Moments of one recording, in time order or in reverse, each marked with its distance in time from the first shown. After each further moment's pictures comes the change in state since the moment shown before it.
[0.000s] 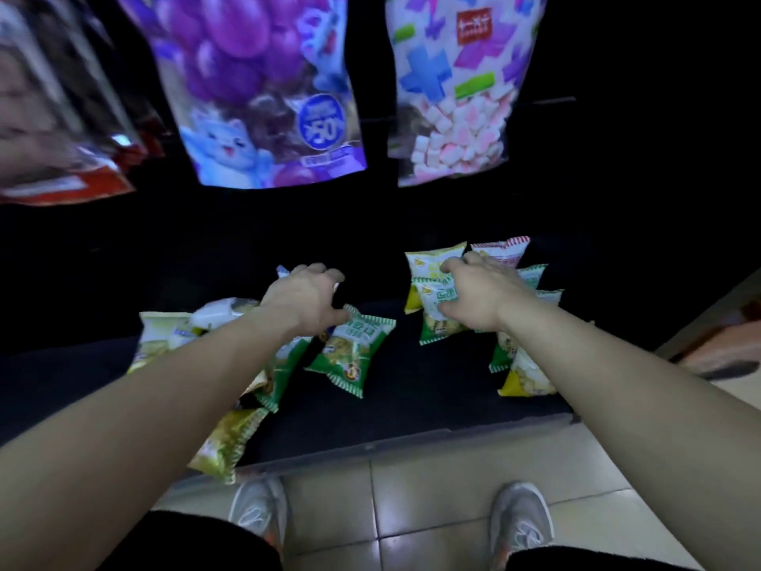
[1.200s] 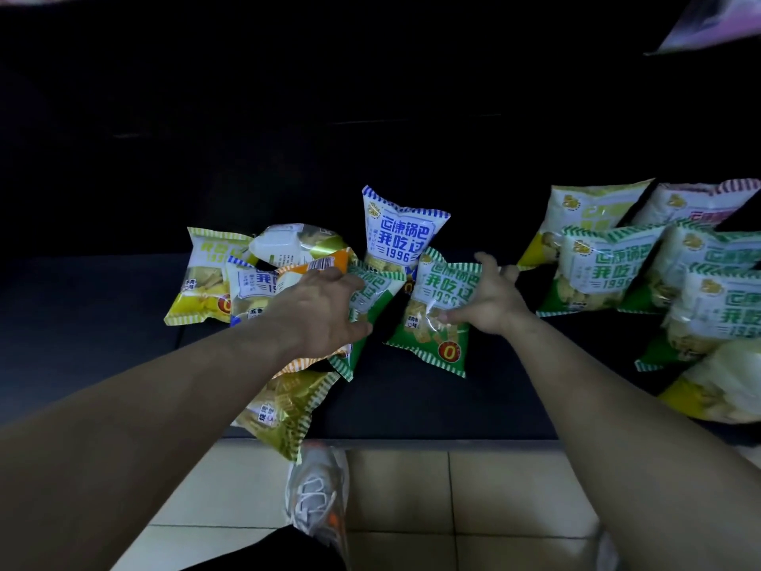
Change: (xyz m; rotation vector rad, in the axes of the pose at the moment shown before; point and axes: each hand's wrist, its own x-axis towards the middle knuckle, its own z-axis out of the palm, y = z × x) left_hand -0.017 -0.128 0.106 -0.138 -0.242 -0.104; right_hand 0.143 -0.099 0.221 0.673 -0.215 0.248
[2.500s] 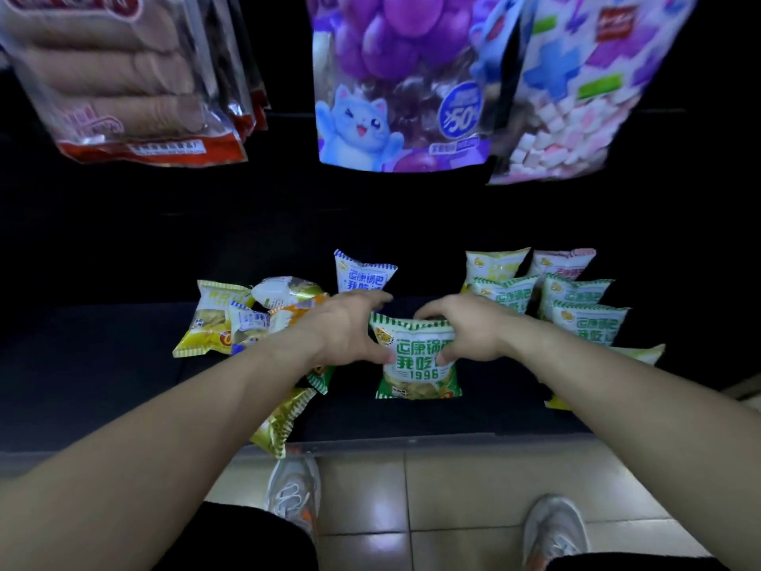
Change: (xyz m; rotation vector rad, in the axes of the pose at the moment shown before) left_hand -0.084 0.085 -0.069 -0.212 0.077 0.172; right_hand -0.174 -0.082 -0.122 -0.619 -0.192 -0.403
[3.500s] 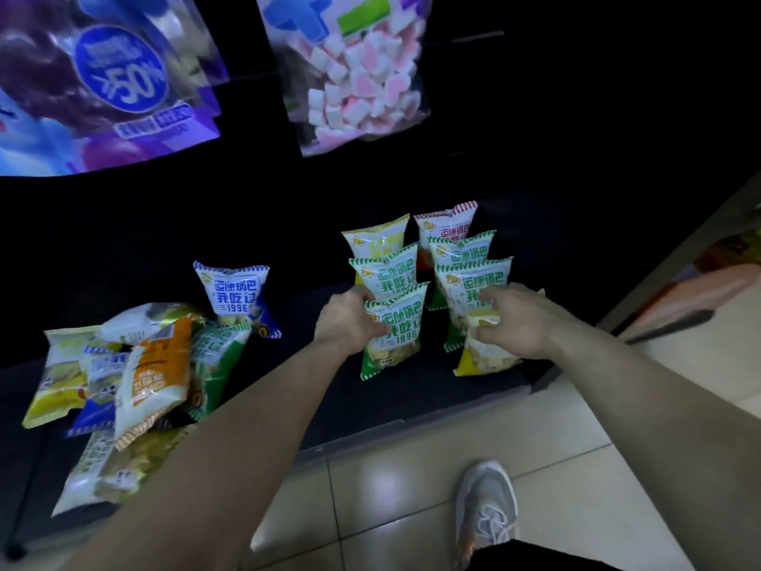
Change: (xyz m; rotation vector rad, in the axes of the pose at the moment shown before) left_hand 0.166 0.137 0.145 -0.189 0.165 -0.129; right_hand -0.119 0.230 0.029 0.241 0.116 0.477
